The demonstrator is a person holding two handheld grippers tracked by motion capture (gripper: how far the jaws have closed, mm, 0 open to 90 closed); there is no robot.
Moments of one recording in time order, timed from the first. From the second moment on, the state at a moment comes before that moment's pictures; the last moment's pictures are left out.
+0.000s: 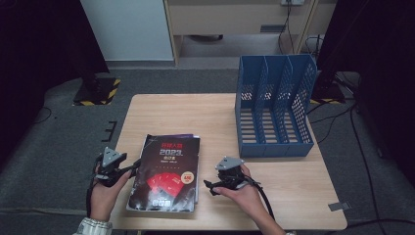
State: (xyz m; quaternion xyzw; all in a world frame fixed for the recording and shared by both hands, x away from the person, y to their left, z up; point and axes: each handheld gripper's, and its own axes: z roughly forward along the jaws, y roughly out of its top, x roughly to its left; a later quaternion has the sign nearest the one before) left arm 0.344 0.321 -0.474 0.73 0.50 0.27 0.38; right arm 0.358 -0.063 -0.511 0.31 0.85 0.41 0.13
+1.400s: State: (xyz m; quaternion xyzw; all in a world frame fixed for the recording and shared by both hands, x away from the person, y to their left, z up) left arm 0.354 0.286 -0.499 0.79 0.46 0.22 0.35; right arm 0.389 -0.006 -0.518 0.31 0.82 0.48 0.02
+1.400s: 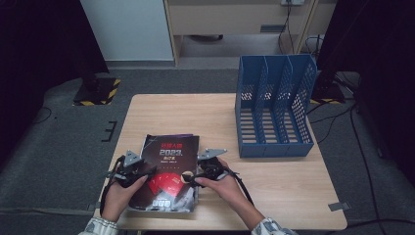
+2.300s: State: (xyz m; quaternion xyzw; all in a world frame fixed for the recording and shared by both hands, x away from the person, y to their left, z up) left arm 0.353 0.284 -0.502 0.79 0.45 0.21 0.36; right arm 0.399 0.033 -0.514 0.28 0.82 0.50 -0.04
